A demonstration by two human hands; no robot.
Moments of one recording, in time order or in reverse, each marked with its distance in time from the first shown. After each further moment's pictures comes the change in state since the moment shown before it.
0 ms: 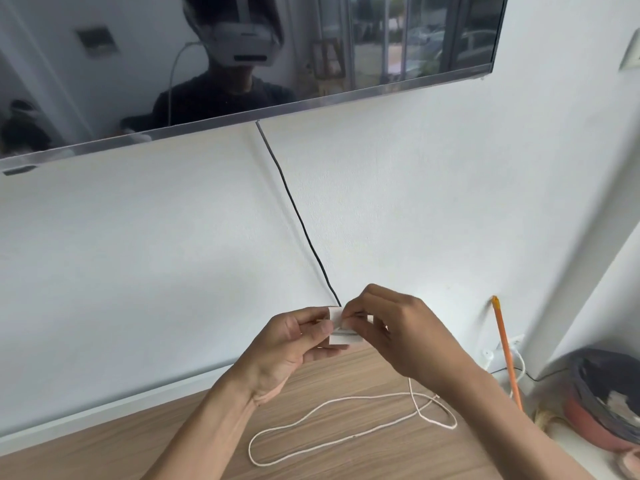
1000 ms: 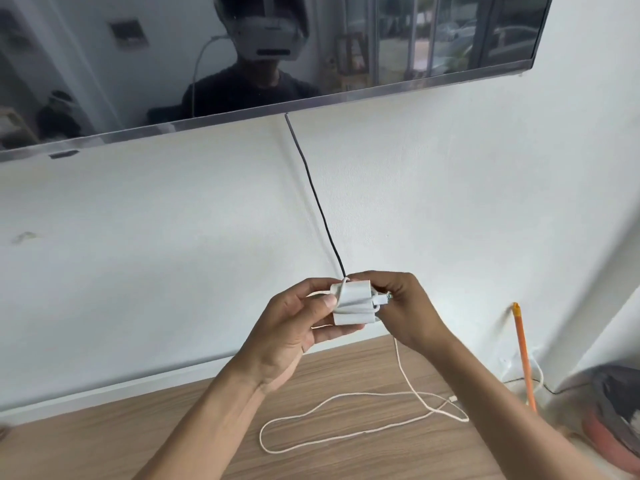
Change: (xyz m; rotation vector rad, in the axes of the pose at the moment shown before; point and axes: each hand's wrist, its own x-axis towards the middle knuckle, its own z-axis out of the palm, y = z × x) left_hand -0.017 0.026 0.007 -0.156 0.051 0.180; right_hand 0.035 0.008 0.024 0.728 -0.022 0.188
